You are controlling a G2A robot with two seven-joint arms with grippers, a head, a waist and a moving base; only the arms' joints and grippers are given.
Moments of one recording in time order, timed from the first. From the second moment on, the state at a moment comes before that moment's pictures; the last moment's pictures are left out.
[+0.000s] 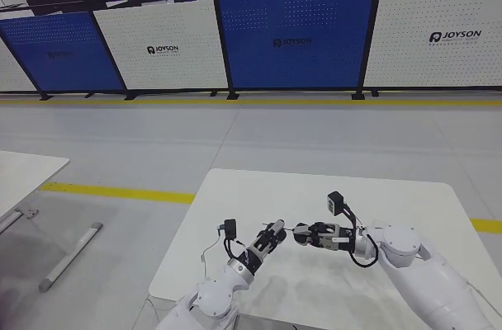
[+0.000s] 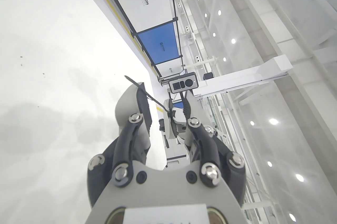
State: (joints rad) left arm 1.55 -1.22 -1.11 -1.69 -0.12 -0.15 -0.01; right arm -0.82 -1.21 0.74 -1.09 0.57 -0.03 0.99
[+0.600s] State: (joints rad) left arm 1.55 -1.22 -1.11 -1.69 -0.10 -0.15 -0.01; right arm -0.85 -1.21 0.77 -1.13 0.57 -0.02 0.96
